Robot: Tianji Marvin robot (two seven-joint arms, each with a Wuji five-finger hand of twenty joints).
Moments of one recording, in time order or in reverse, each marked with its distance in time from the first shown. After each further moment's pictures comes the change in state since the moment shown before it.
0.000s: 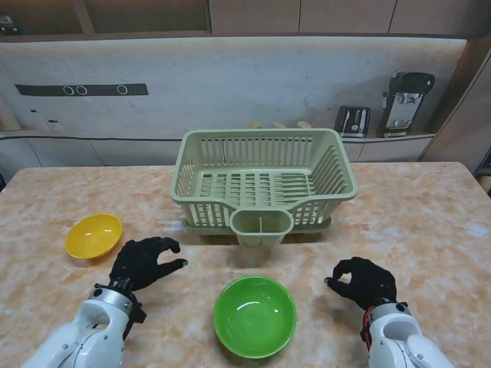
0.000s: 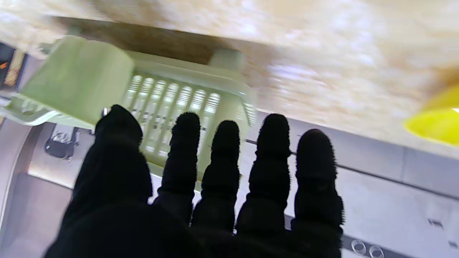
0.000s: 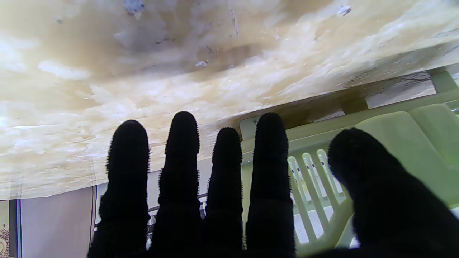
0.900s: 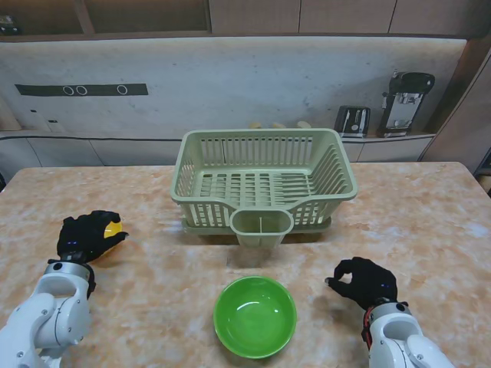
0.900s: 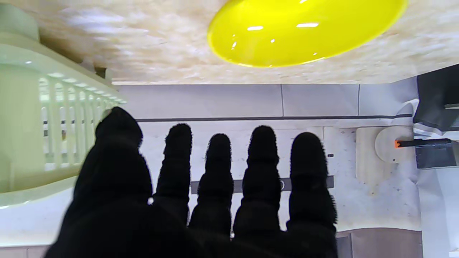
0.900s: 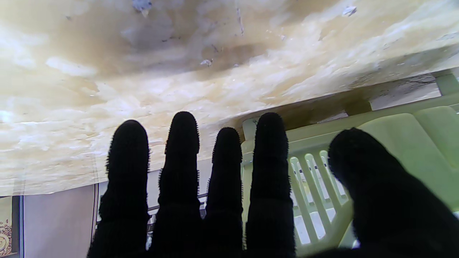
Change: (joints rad) left arm -0.161 0.023 -0.141 0.245 0.168 0.086 0.050; right arm -0.002 0.001 0.002 -0.008 -0.018 0.013 0.013; left_hand 0.000 0.011 0.000 0.000 -0.133 -0.053 -0.040 -0.054 -0.146 -0.067 -0.052 -0.029 -0.100 -0.099 -0.120 -0.050 -0.032 -0.083 -0.121 -0.074; right_hand 0.000 0.000 -0.001 0.000 0.000 0.000 0.000 0.000 0.000 0.000 0.000 0.000 0.000 0.000 0.000 0.000 -0.001 0.000 0.000 0.000
